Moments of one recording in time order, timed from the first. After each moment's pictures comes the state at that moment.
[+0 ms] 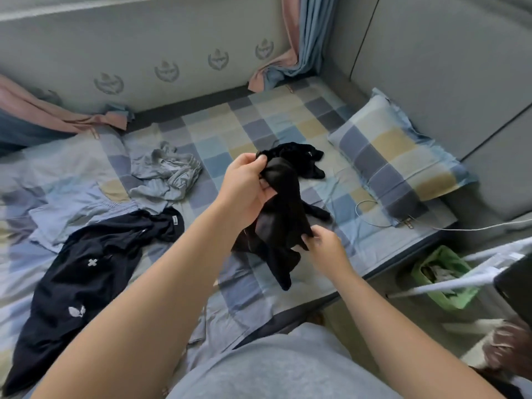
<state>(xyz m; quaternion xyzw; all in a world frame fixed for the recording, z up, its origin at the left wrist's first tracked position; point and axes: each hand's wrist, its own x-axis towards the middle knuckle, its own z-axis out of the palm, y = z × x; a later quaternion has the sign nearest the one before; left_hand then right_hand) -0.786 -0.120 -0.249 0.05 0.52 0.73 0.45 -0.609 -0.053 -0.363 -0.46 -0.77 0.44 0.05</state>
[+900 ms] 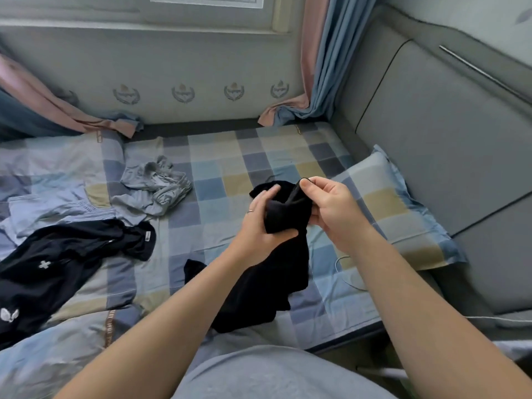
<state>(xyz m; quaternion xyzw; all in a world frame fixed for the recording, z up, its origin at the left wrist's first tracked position) -0.730 -0.004 -0.311 0.33 0.72 0.55 0.26 -0.640 0.126 -0.224 -0.26 -0.67 0.69 0.13</state>
